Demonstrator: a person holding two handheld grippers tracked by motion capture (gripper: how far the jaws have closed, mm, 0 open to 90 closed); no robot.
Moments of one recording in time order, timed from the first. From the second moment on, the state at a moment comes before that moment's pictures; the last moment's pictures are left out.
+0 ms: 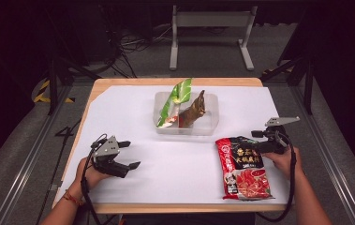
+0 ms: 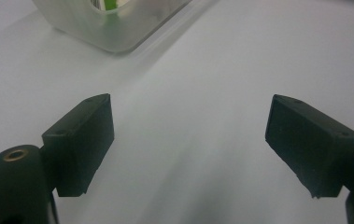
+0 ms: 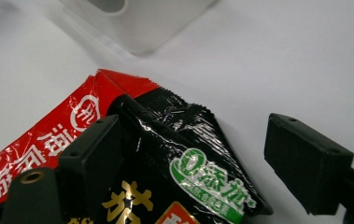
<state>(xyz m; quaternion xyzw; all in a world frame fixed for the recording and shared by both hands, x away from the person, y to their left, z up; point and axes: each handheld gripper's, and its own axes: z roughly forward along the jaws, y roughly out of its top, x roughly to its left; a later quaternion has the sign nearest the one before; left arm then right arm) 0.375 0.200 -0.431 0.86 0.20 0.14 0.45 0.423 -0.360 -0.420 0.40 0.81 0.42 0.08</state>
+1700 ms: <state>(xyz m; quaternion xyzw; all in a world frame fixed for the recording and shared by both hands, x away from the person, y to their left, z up) 0.374 0.197 -0.432 0.87 0.20 0.14 0.44 0.405 -0.366 -0.402 0.36 0.80 0.47 0.07</state>
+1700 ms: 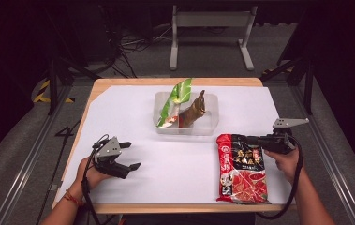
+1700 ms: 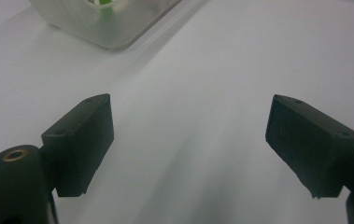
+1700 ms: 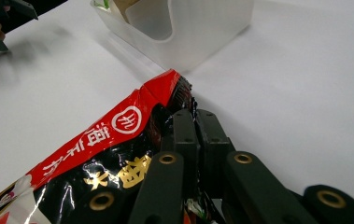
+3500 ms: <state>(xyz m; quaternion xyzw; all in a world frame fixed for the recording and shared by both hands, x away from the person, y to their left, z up) 0.375 0.205 -0.427 0.85 0.22 0.15 0.45 0.353 -0.322 -0.278 0.29 0.75 0.56 0.21</state>
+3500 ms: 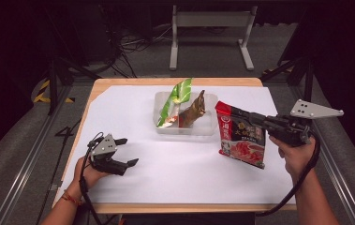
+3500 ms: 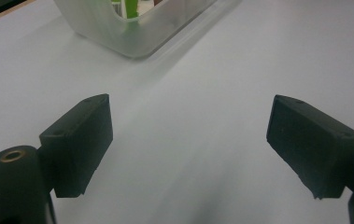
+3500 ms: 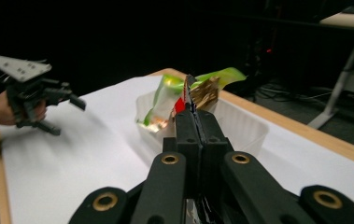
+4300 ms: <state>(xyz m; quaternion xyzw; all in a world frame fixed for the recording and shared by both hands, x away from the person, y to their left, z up) 0.375 0.204 -0.427 0.85 0.22 0.16 0.45 0.403 -0.282 -0.238 0.38 0.66 0.61 0.24</state>
